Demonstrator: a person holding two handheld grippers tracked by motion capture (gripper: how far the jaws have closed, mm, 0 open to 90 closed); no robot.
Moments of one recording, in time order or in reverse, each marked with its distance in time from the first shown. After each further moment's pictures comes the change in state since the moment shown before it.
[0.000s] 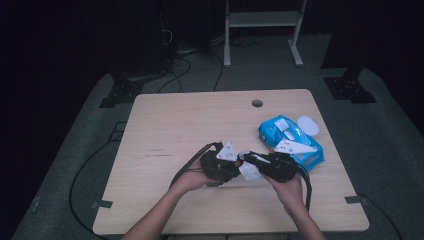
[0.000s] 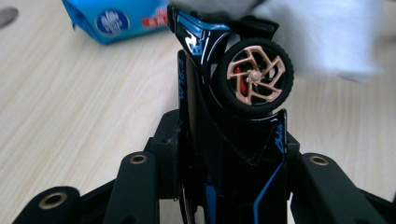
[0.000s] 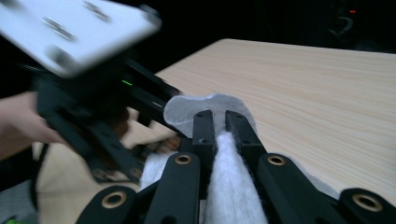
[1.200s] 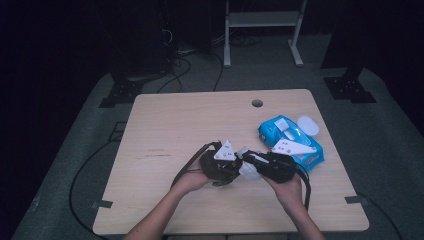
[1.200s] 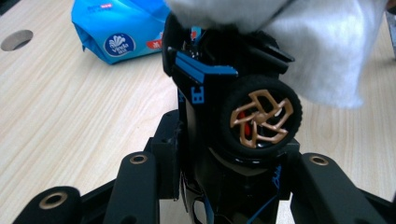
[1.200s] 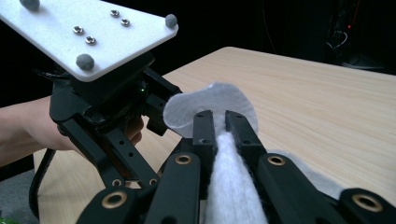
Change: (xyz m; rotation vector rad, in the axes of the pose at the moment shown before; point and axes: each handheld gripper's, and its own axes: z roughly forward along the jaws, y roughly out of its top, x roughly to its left) left arm -0.002 0.001 -0.003 -0.062 0.016 -0.001; right arm 0.018 0.012 -0.001 -0.009 -0.014 -0.063
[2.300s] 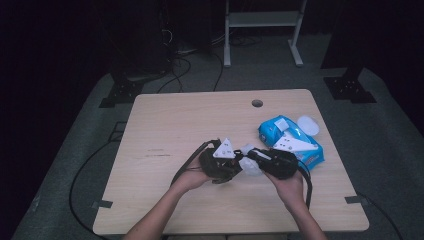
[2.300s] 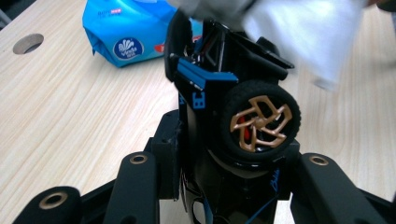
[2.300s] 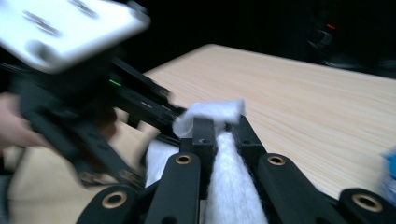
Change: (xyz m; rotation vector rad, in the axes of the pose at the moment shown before) left arm 0.003 0.002 -0.002 0.001 0.015 0.006; right arm -0.010 0.002 -0.001 0.013 -0.064 -0.006
